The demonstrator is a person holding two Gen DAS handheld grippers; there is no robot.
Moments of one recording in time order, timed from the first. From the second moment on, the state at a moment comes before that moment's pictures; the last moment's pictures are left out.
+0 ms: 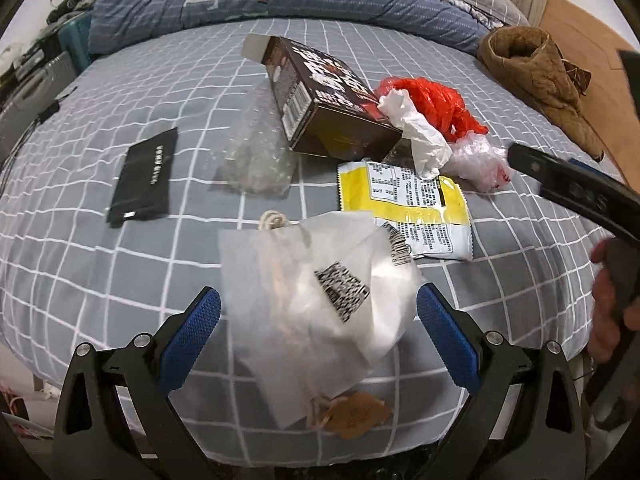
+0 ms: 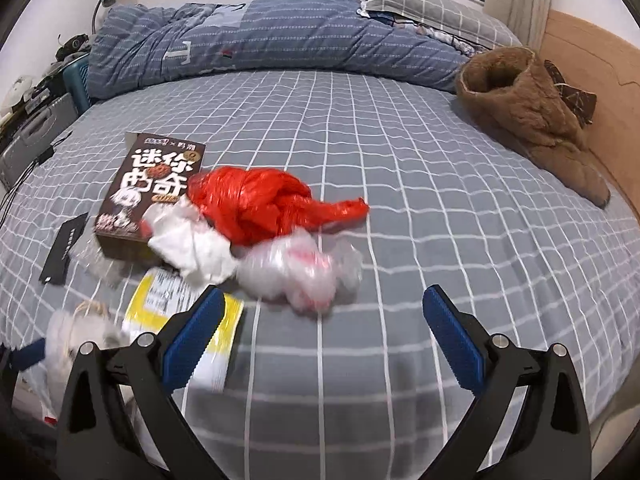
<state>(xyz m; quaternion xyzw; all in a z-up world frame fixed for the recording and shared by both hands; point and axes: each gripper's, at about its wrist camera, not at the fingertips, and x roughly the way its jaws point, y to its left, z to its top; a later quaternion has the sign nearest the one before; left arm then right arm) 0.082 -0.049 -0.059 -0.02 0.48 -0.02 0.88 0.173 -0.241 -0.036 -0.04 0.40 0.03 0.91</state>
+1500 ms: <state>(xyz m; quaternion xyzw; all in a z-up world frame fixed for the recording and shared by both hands) 0.086 -0.052 -0.063 -0.07 0.49 -0.05 0.87 0.190 -0.249 -0.068 0.00 0.44 0.07 0.90</state>
